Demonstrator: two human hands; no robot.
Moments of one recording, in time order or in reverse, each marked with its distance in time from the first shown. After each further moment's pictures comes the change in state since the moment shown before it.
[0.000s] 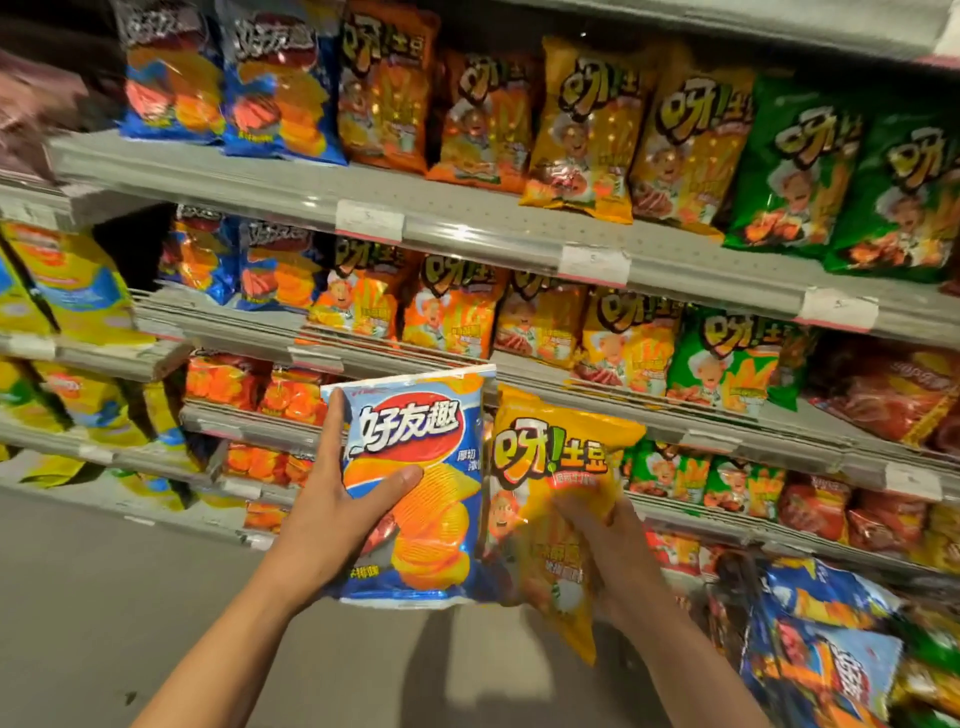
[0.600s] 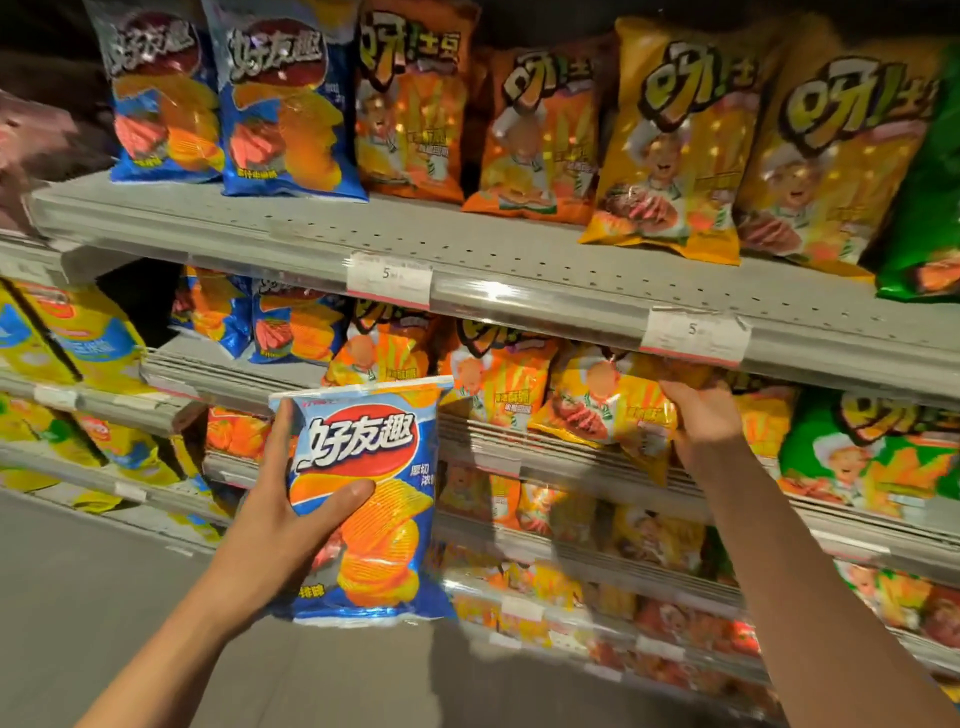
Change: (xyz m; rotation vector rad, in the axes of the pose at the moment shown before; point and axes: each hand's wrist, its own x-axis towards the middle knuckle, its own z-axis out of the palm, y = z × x) left_hand 0.126 -0.008 -0.056 0.124 0.115 -0.036; right_hand 0.249 -0.134 0.025 -0.160 0.183 -0.153
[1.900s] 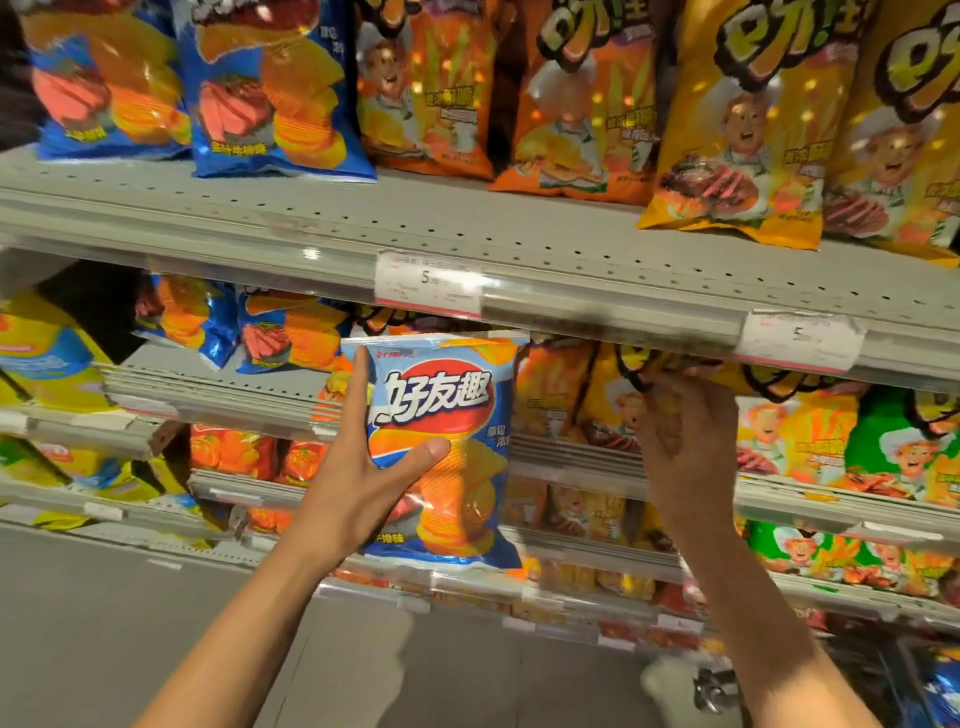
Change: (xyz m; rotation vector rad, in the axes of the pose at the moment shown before) left_hand 0.092 0.001 0.006 -0.139 -0.214 0.005; right_hand -0.066 0.034 0.084 -0.709 0.295 -0.750
